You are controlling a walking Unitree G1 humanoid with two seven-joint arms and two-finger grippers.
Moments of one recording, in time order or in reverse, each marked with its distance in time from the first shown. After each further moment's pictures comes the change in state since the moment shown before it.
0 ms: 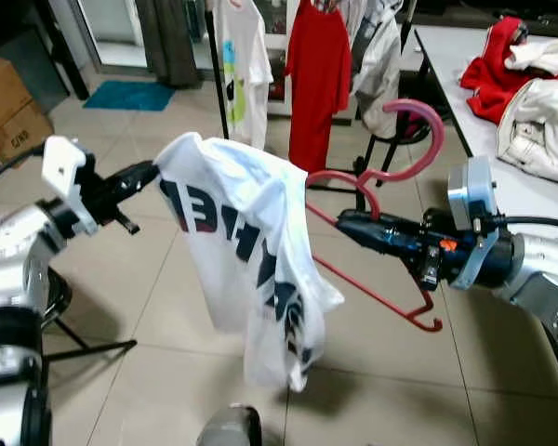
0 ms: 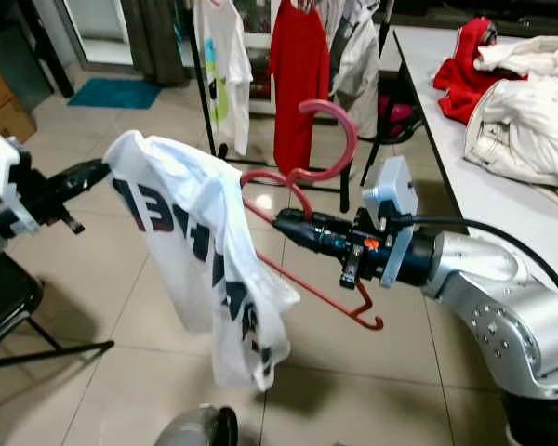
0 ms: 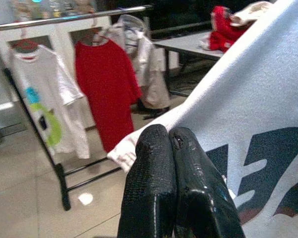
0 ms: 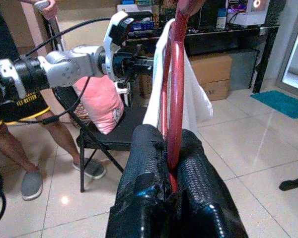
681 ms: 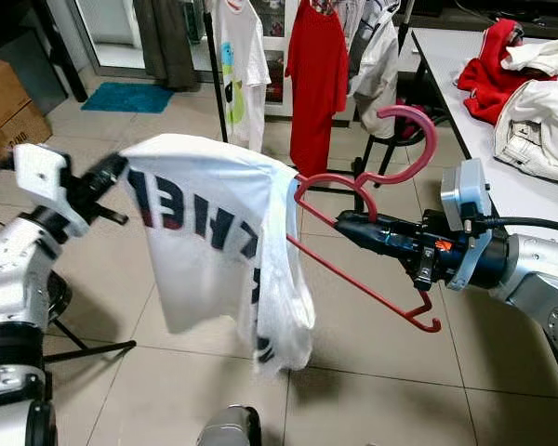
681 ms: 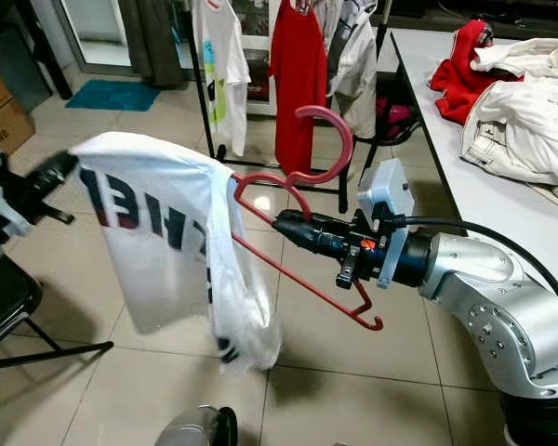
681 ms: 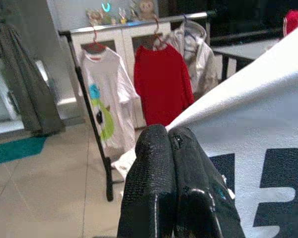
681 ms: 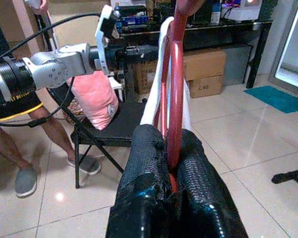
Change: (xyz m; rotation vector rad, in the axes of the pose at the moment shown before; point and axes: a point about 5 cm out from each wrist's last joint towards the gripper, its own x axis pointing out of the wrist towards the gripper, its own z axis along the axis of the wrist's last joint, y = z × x) left arm -0.007 0.005 -0.007 0.008 -0.007 0.228; right arm 0.001 -0.001 -0.003 -0.004 0.020 -0.023
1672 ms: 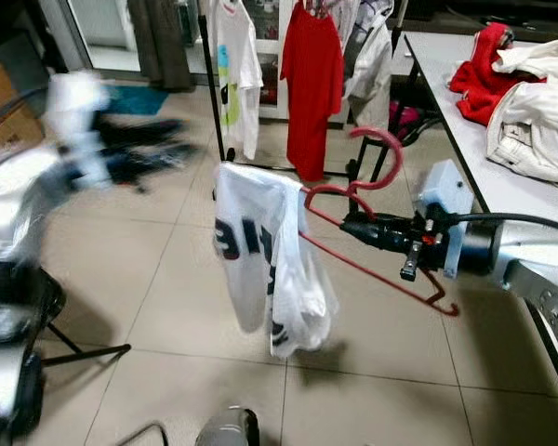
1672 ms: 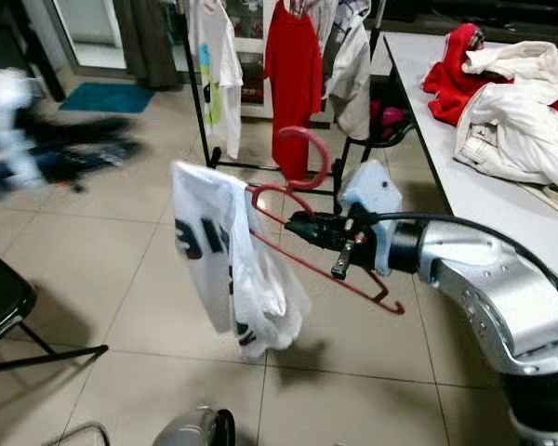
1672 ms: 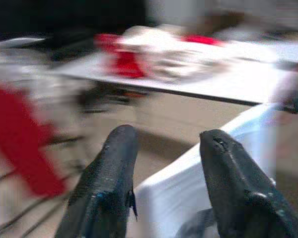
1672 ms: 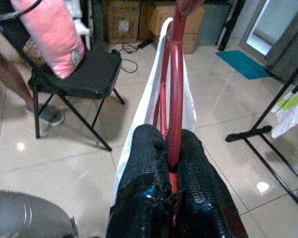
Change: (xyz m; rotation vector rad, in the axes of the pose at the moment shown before) left arm 0.048 -0.051 0.097 0.054 -0.004 -0.817; right arm 0.008 -0.018 -0.004 -0.157 0.221 -0.069
